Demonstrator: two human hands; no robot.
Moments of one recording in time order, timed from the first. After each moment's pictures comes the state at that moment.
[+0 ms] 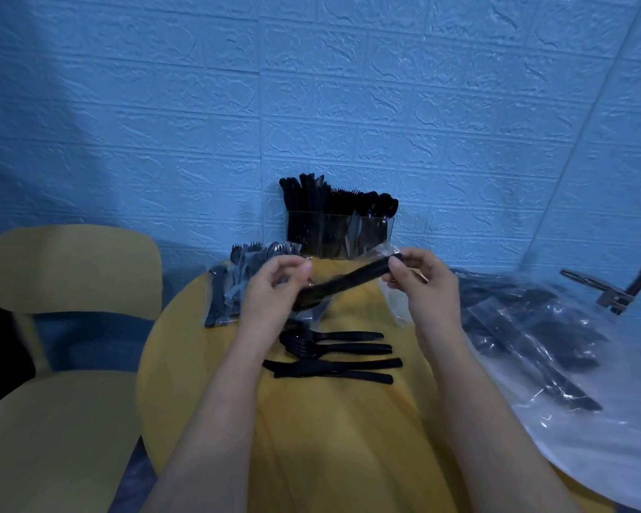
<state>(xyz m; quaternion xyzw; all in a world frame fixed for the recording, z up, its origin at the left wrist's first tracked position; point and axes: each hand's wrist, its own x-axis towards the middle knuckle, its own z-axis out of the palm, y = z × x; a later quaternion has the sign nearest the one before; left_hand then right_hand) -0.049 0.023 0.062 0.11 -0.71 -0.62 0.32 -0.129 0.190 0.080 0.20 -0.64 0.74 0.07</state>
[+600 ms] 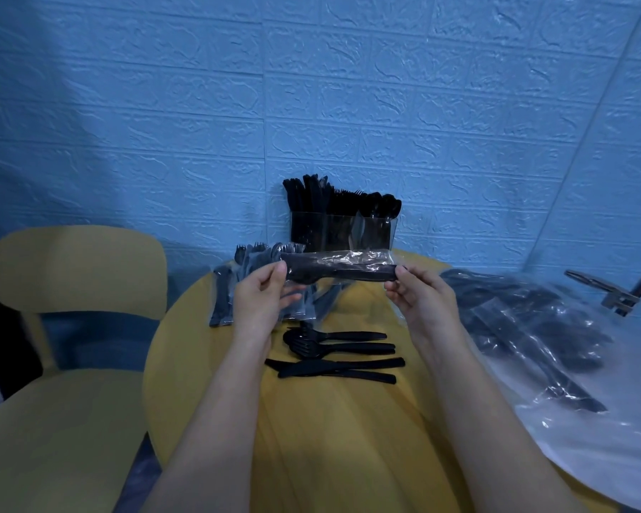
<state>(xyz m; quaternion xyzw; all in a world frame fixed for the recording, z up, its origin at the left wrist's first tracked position) -0.050 0.018 0.055 0.15 -0.59 -0.71 0.36 -0.134 0.188 0.069 0.11 -0.52 0.84 -0.06</state>
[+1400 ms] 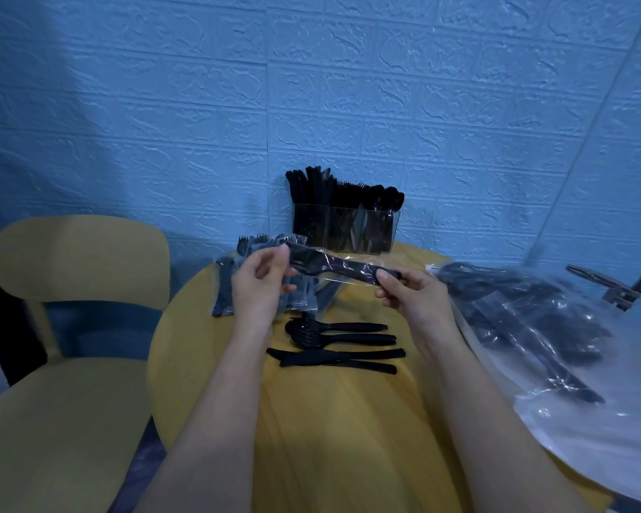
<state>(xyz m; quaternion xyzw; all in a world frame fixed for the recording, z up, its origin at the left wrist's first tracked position) -0.047 0.016 0.056 0.18 -0.59 -0.68 0.40 -0.136 0.188 0.058 0.17 -0.63 0.76 -0.08</state>
